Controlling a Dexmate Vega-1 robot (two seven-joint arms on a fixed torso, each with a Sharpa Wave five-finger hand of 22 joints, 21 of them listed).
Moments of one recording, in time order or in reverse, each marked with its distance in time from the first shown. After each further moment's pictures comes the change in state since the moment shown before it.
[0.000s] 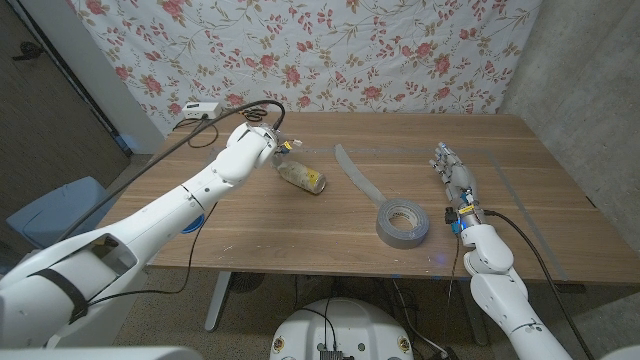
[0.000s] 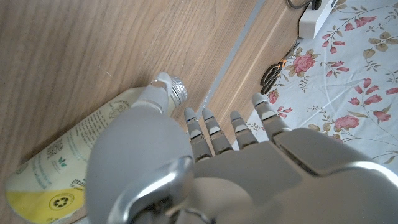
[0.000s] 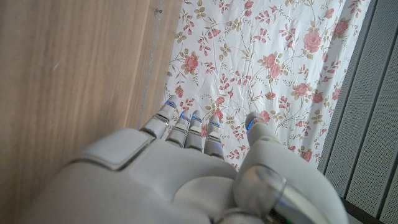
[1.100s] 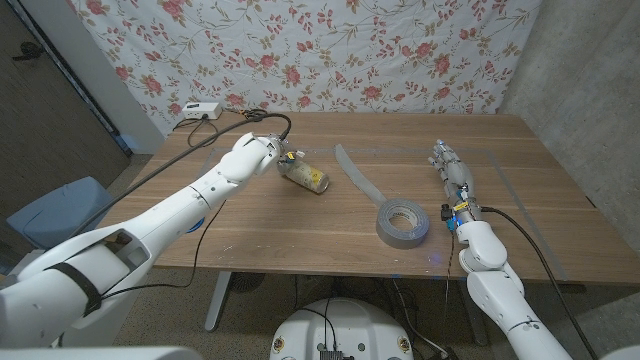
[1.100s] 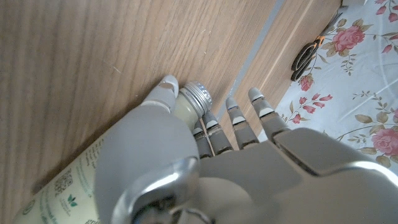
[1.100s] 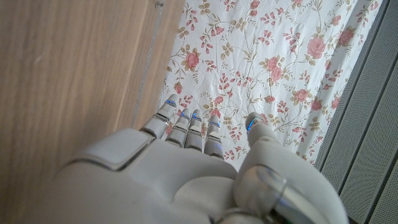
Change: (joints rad) left arm -0.029 -0.042 0.029 0.164 -0.090 -0.128 0.158; left_hand 0.024 0.146 -0.057 0.053 0.020 0.092 0.056 -0.004 -0.003 0.239 0.028 0.056 0.035 0.297 -0.004 0.071 0.029 0.145 -0.047 0.032 0.016; right arm -0.001 -0.015 -0.028 -0.038 -0.084 -0.022 -0.104; right_hand -0.004 -0.004 0.002 0.002 0.000 0.005 -0.006 0.000 0.000 0.011 0.000 0.000 0.000 0.022 0.003 0.000 -0.008 0.013 0.006 -0.004 0.000
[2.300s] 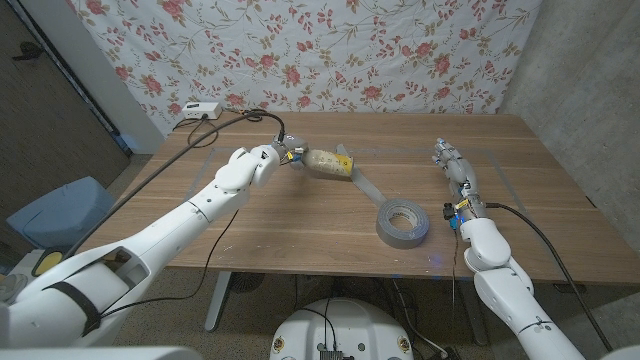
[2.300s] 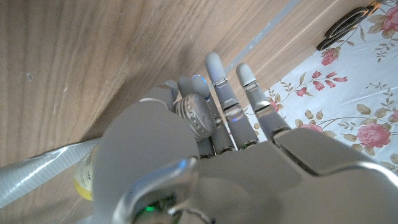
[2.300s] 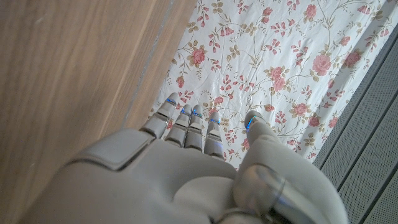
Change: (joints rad) left arm 0.099 -0.011 -0.073 -0.020 -0.261 0.107 0.378; left_hand 0.029 -0.012 0.002 0.140 0.197 0.287 0.137 0.377 0.369 0.238 0.042 0.713 0.853 0.475 -0.076 0.309 0.653 0.121 0.009 0.425 0.163; right arm -0.046 -0.063 -0.003 -0.113 -0.120 -0.091 -0.110; right_hand 0.031 0.001 0.019 -0.023 0.000 0.044 0.019 0.011 0.000 0.073 0.023 0.007 -0.005 0.054 0.018 0.000 -0.006 0.032 -0.011 -0.006 0.000
